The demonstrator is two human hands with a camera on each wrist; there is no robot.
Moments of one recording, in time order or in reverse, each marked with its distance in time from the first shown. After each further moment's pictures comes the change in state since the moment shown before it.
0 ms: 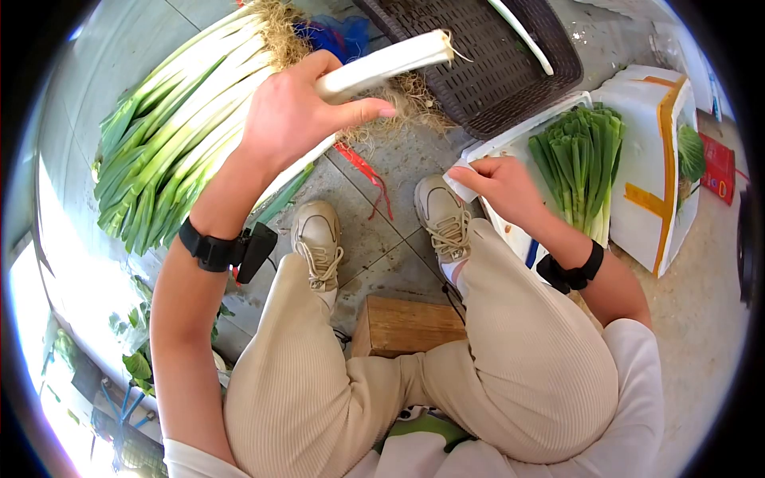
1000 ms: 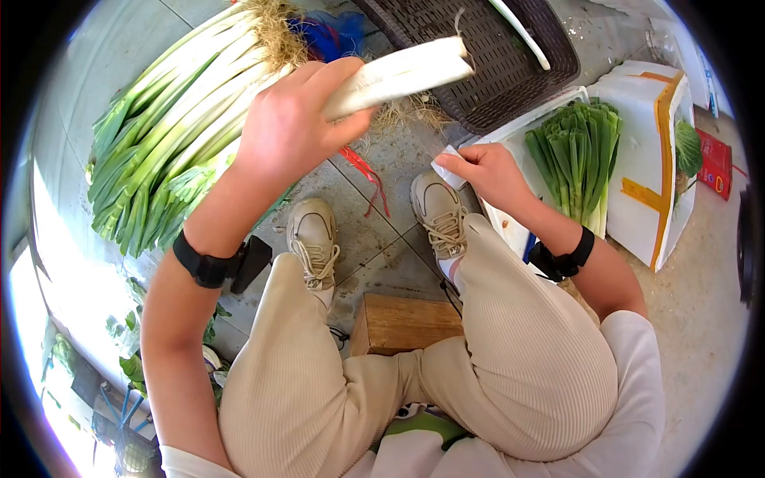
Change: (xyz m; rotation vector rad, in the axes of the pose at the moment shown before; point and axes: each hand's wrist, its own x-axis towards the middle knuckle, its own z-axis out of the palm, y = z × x) left_hand -0.014 -0.006 0.016 0.025 0.266 0.468; right_hand 0.021 0.013 0.012 -0.060 0.041 -0.034
